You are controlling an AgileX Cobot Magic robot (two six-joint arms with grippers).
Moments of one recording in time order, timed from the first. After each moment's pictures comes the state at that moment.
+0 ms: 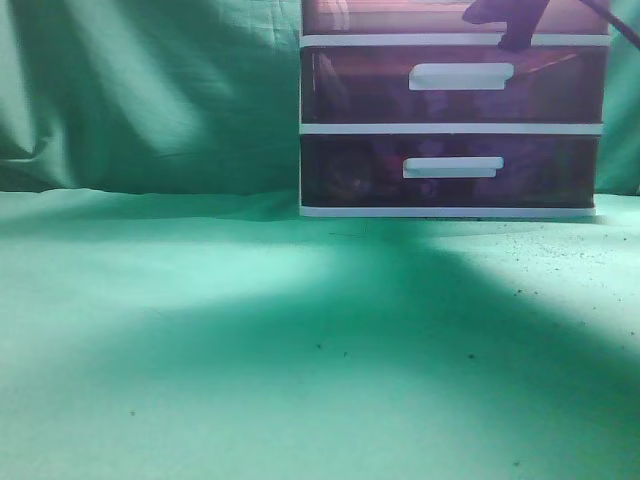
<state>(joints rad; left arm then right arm) -0.30 1.19 -1.28 -0.14 0.78 0.25 0.24 1.82 -1.16 -0.03 -0.50 -1.36</state>
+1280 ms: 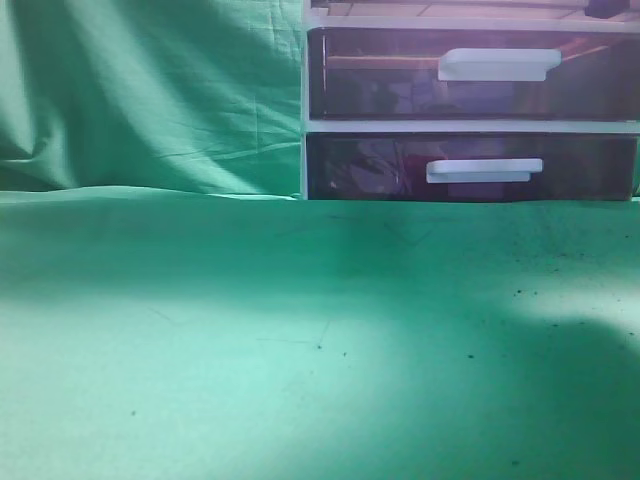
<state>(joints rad) -0.30 1.19 -1.28 -0.13 0.79 0.25 0.24 1.48 -0.76 -0.11 -0.55 -1.42</state>
